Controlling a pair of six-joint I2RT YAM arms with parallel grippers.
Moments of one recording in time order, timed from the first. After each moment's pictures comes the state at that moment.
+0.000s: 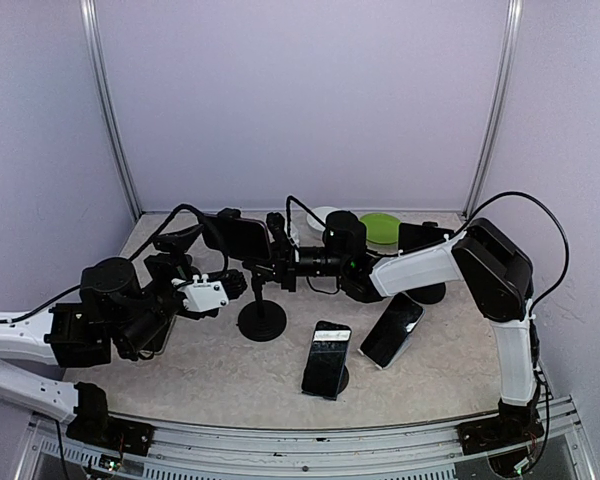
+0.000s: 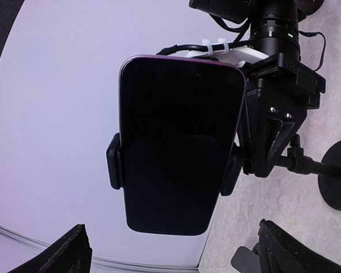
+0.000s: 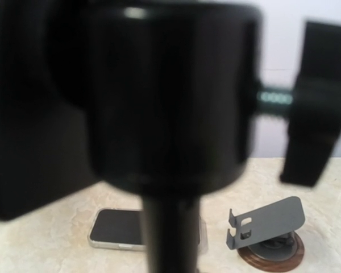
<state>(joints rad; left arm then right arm) -1.21 0.91 0.64 0.19 -0.77 1.20 0.85 2.14 1.37 0.81 -0.73 -0.03</state>
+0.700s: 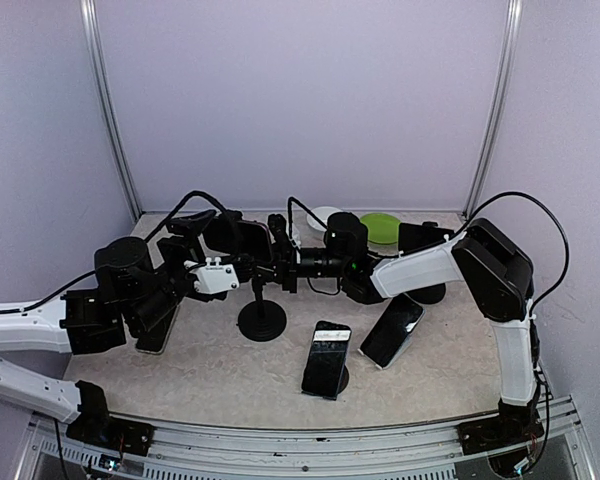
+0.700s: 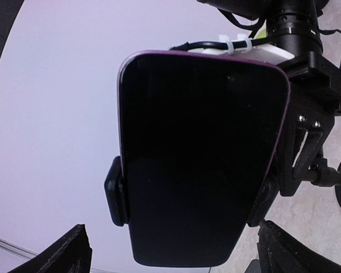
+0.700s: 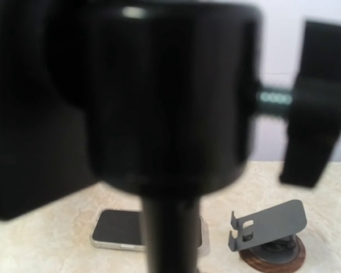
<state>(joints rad) -1.08 1.02 0.69 0.28 -0.63 1.28 0.85 2.13 1.35 0.84 -0.74 -0.04</state>
